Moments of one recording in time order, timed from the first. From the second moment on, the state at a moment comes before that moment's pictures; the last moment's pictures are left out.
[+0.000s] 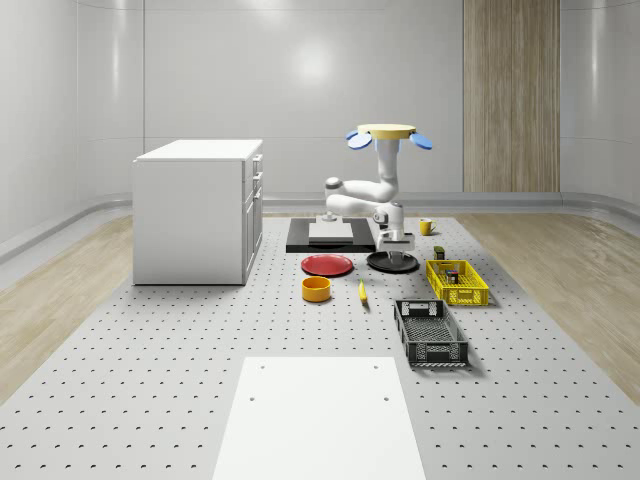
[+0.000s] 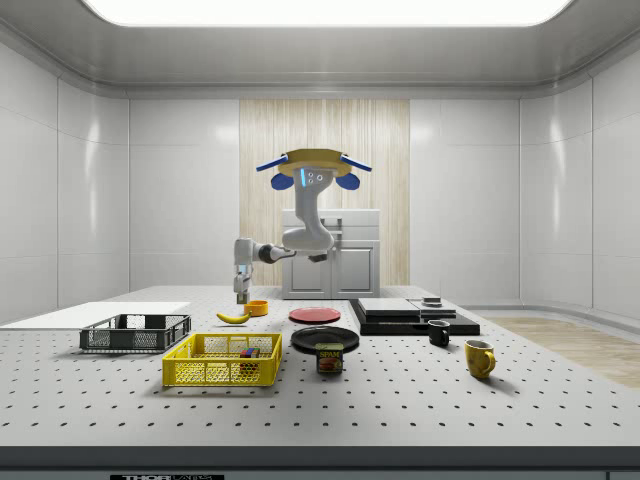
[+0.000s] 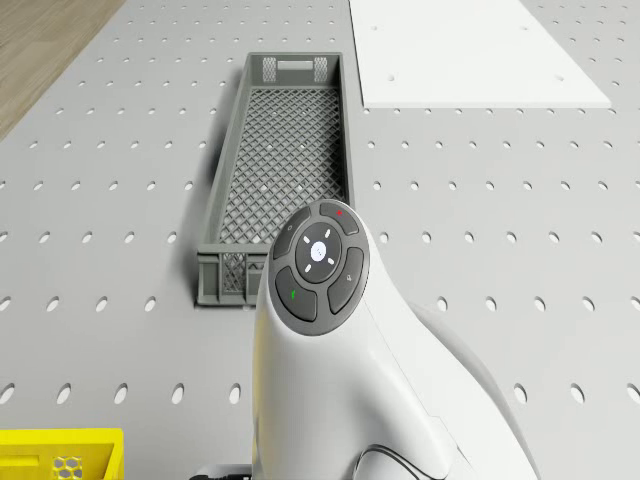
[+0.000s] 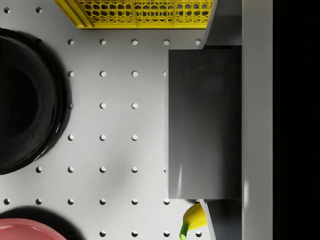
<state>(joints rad) -1.18 -1.53 1.31 -2.86 -1.83 1.61 1.69</state>
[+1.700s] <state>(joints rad) -1.18 -1.54 1.31 -2.86 -1.83 1.61 1.69</state>
